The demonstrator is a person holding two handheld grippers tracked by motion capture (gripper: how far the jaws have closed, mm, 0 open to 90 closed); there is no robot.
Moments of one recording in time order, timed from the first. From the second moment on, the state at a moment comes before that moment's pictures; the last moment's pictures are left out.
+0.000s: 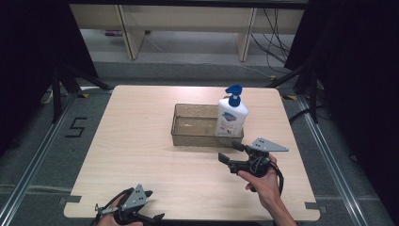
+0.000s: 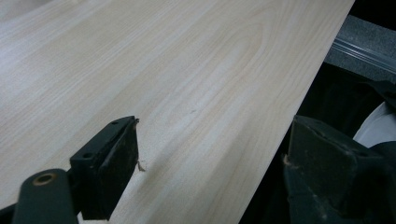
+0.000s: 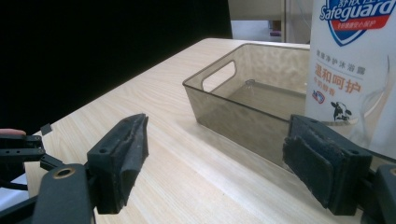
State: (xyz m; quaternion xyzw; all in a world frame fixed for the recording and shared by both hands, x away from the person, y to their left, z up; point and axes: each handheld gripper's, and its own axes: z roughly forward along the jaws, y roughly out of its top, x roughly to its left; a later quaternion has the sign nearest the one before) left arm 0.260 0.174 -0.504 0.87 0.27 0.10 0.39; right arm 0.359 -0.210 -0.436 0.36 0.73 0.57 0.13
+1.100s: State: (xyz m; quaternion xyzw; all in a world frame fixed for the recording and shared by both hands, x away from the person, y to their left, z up) left arm 0.261 0.175 -0.503 0.87 0.27 0.11 0.39; right arm 0.326 -0.208 -0.456 0.35 0.74 0.57 0.09
